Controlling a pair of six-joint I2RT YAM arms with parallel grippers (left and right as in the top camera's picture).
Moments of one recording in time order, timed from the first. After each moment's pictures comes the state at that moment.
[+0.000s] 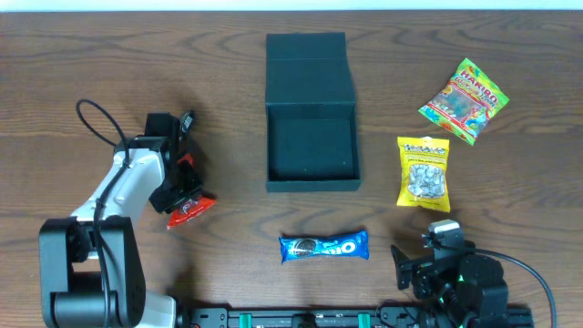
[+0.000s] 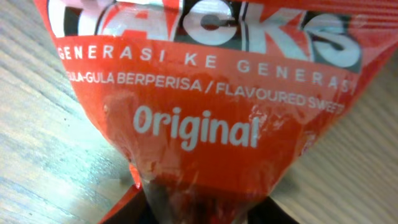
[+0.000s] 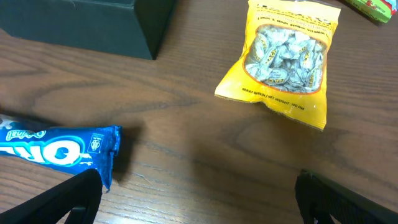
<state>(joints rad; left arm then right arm) 0.00 1.64 0.92 -0.84 0.02 -0.63 0.16 0.01 0.36 -1.07 -0.07 -0.01</state>
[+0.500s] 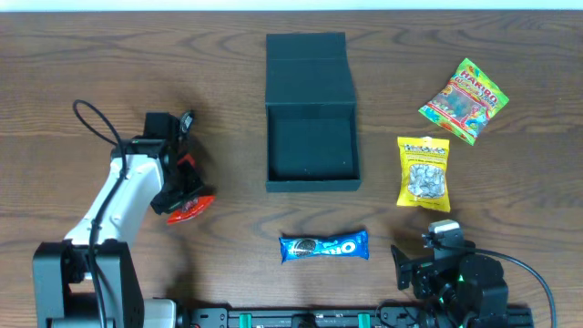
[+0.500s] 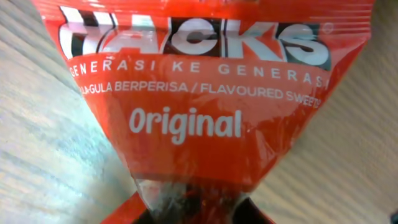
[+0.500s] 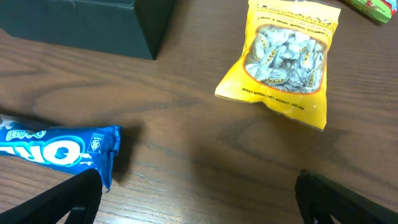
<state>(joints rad) -0.04 1.56 0.92 -0.91 0.02 -0.61 0.16 0.01 0.36 -1.07 -0.07 -0.01</state>
